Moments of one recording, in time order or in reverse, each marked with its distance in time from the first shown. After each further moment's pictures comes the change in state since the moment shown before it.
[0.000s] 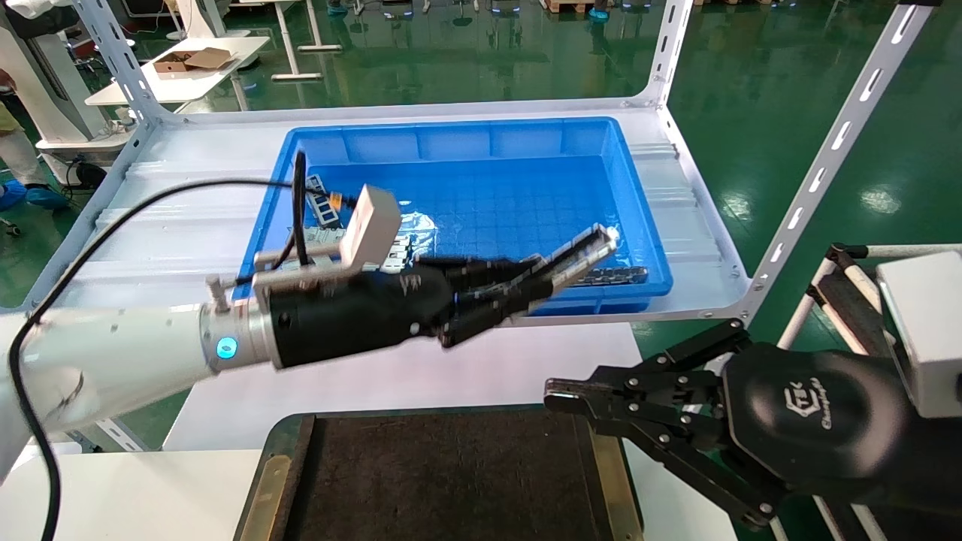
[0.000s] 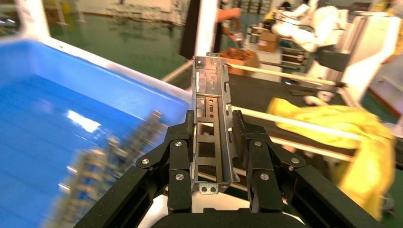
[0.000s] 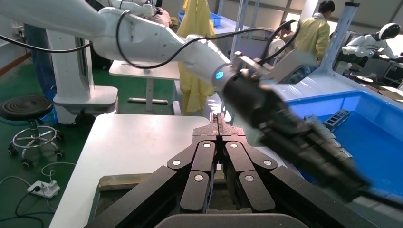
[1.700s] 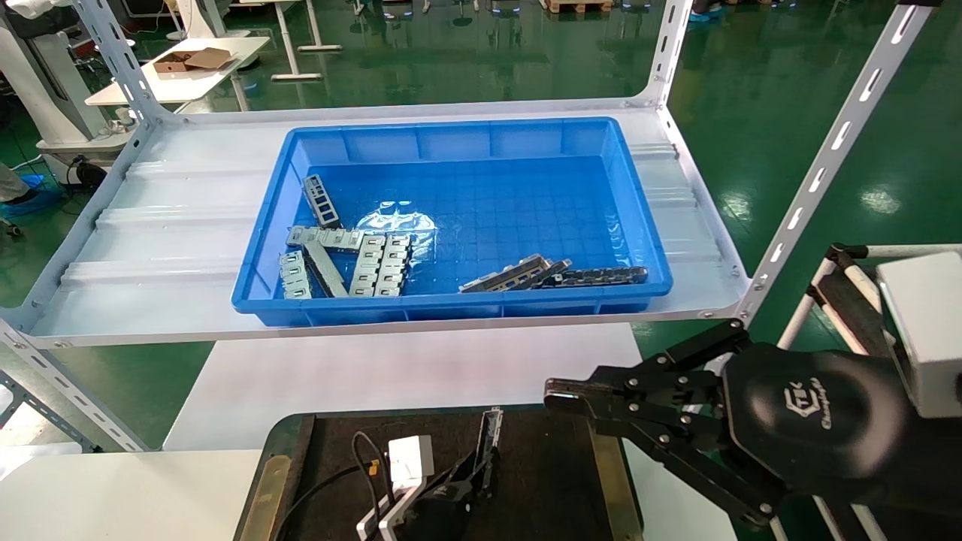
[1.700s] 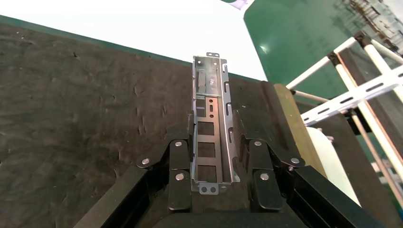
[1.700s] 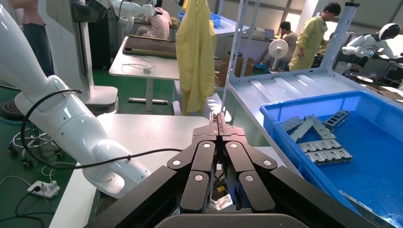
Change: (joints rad) left arm 0.682 0.178 0.181 -0.559 0.036 -1.484 -0.412; right arm 0.000 0.000 -0.001 0.000 0.000 0.000 0.000
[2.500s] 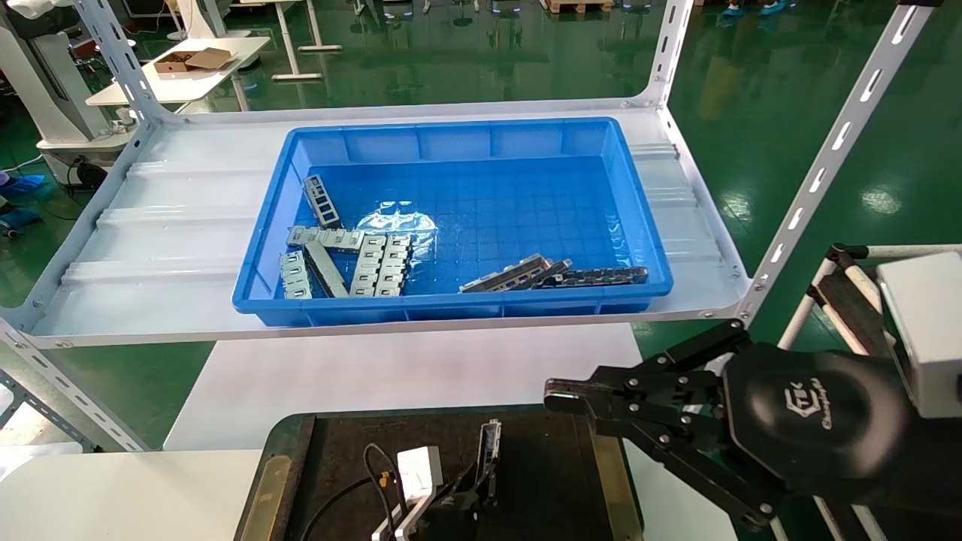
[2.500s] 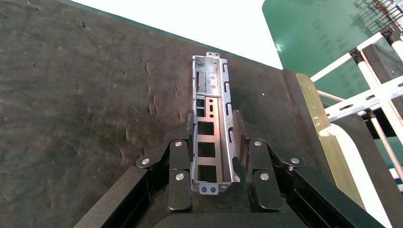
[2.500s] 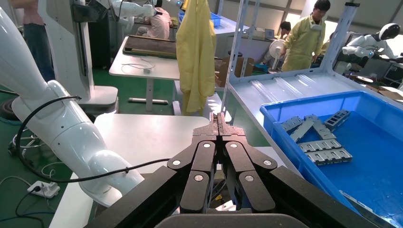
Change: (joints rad) left arm -0.006 0.080 0.041 0.088 0.028 -0.096 -0.064; right arm 0.000 0.000 0.000 0.000 0.000 0.000 0.000
